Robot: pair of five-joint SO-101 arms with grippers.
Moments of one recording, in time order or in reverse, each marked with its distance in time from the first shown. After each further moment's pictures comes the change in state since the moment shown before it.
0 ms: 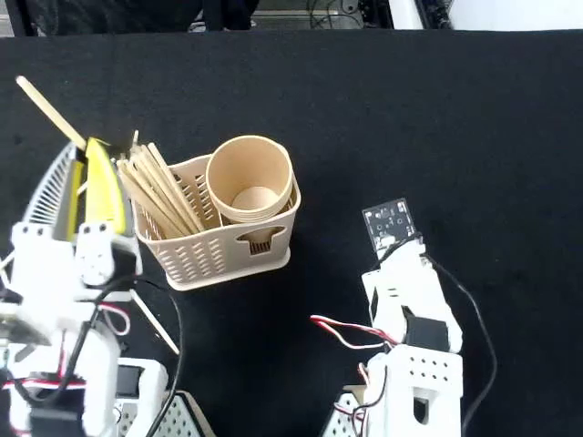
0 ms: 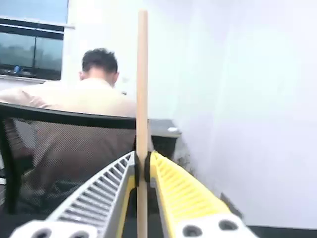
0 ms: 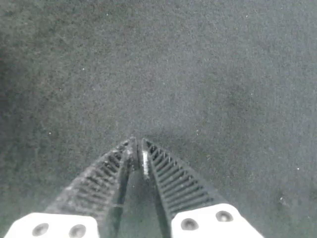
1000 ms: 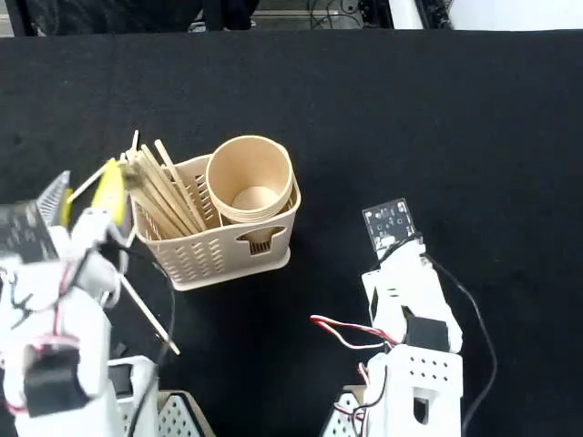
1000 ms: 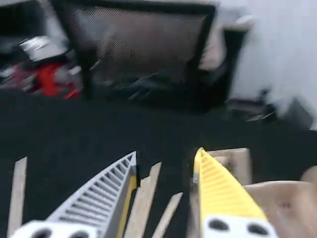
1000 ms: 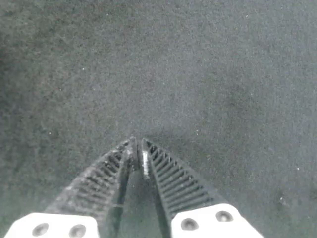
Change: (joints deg) left arm -13.8 11.3 -3.0 20.4 -4.3; right arm 0.0 0.0 0.0 0.0 0.0
